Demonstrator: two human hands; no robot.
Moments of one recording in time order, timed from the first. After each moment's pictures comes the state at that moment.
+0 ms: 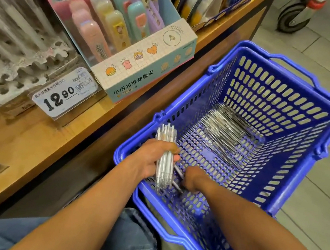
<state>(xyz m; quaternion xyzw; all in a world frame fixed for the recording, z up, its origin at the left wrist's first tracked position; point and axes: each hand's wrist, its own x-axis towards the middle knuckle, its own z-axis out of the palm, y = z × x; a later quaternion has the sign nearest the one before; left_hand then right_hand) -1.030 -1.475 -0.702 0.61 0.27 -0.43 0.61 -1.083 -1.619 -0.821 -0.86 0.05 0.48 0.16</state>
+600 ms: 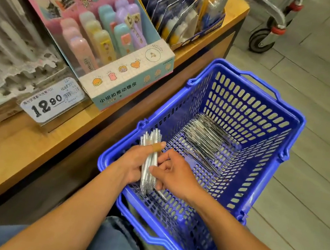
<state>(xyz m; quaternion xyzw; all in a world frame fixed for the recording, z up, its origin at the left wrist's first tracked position) -1.033 -1.480 -0.695 0.51 0.24 -0.46 0.69 -1.103 -1.603 -0.654 -0.73 0.15 0.22 0.63</state>
